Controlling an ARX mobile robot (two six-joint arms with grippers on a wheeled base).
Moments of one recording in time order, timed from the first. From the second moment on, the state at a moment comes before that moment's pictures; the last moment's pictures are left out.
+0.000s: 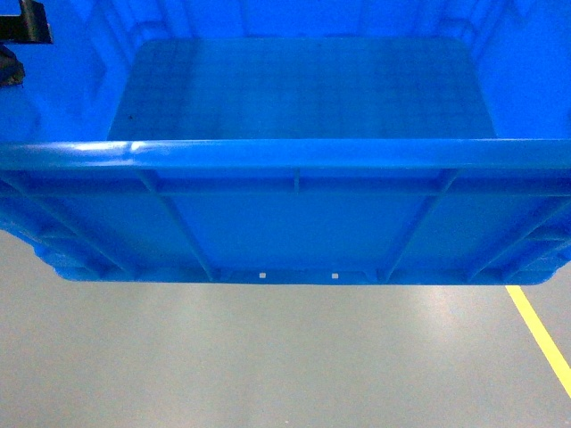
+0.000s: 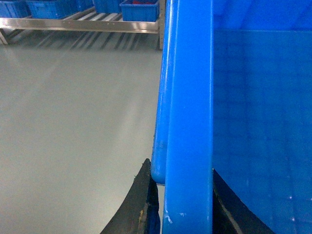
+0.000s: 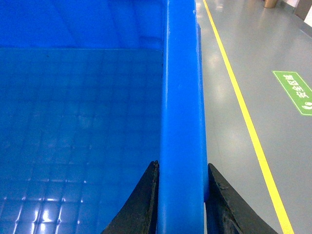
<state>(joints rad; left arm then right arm) -0.21 1.31 0.73 0.33 -0.26 -0.05 0.21 1.33 0.72 0.42 0.17 0.06</state>
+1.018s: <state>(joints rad) -0.21 1.31 0.73 0.33 -0.26 -0.05 0.21 1.33 0.72 0.42 0.17 0.06</state>
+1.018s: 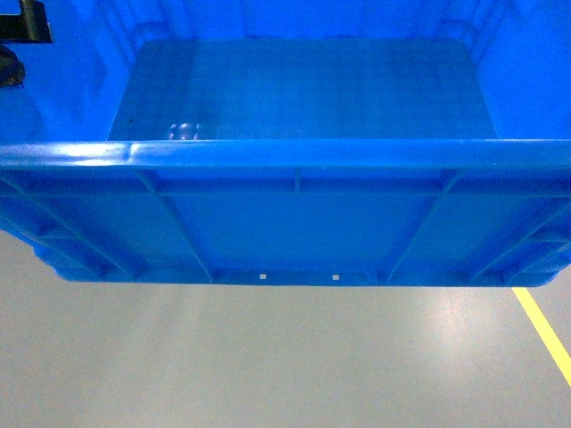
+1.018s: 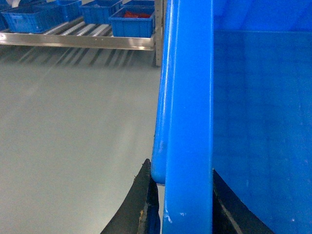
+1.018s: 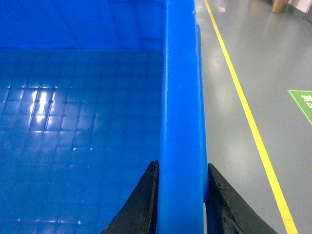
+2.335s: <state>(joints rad) -0.21 1.31 0.73 0.33 -0.26 -0.05 0.21 1.33 0.72 0.42 0.17 0.06</state>
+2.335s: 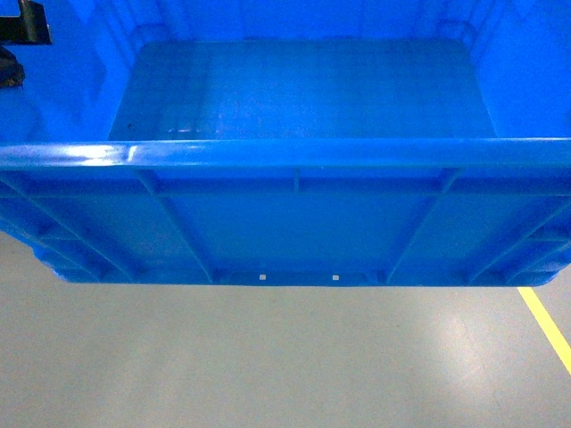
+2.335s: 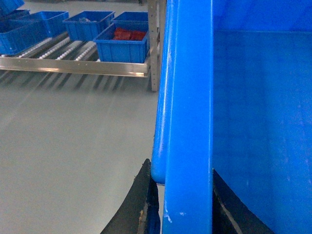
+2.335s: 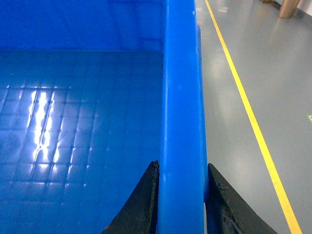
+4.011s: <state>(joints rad) -0.21 1.31 0.73 0.33 -0.26 -0.05 0.21 1.33 0.72 0.42 0.17 0.06</state>
